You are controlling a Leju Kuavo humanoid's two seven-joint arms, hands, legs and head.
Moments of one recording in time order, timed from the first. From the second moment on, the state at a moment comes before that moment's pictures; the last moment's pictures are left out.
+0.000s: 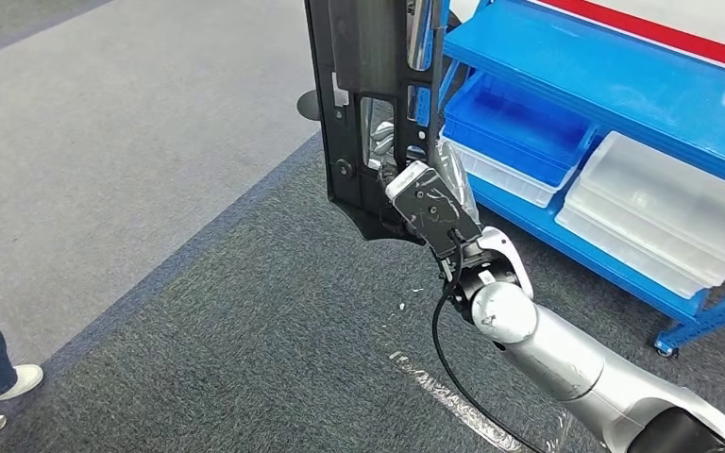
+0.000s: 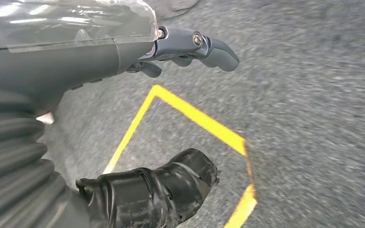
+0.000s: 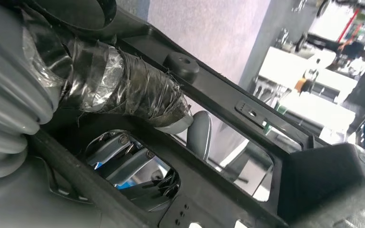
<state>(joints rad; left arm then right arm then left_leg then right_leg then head) -0.11 0.06 -0.86 -0.23 0.71 0.61 -0.04 -0.70 -0.27 0.74 -1.75 -0.18 -0.51 0.04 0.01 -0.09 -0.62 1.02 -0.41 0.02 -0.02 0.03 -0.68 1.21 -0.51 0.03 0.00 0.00</state>
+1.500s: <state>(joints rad) -0.11 0.05 -0.89 -0.23 0.71 0.61 -0.06 -0.66 -0.28 0.73 -1.80 -0.14 -0.51 0.06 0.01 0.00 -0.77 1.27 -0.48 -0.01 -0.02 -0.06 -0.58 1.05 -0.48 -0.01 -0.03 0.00</state>
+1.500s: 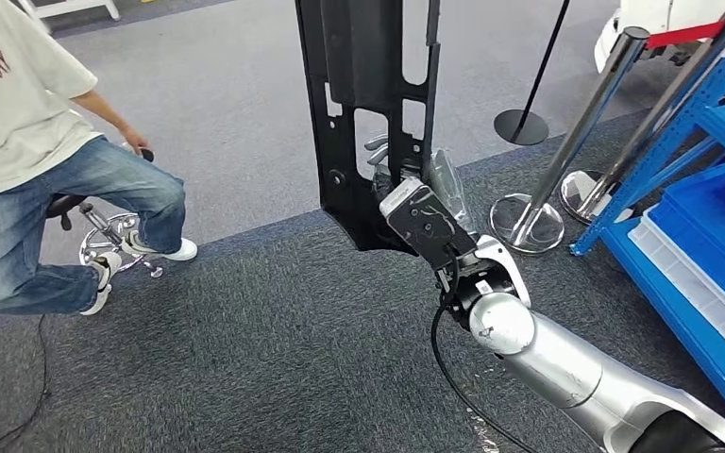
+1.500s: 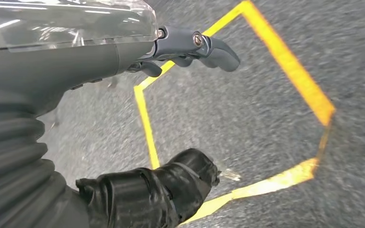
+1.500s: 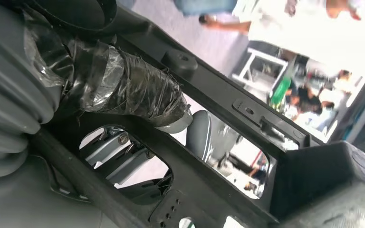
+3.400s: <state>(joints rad) -0.11 0.05 -0.89 -0.23 0.71 0.61 -0.06 -0.68 -0.30 0.73 -1.85 -0.07 -0.50 0.11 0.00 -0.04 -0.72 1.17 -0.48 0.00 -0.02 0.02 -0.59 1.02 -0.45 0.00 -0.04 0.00</state>
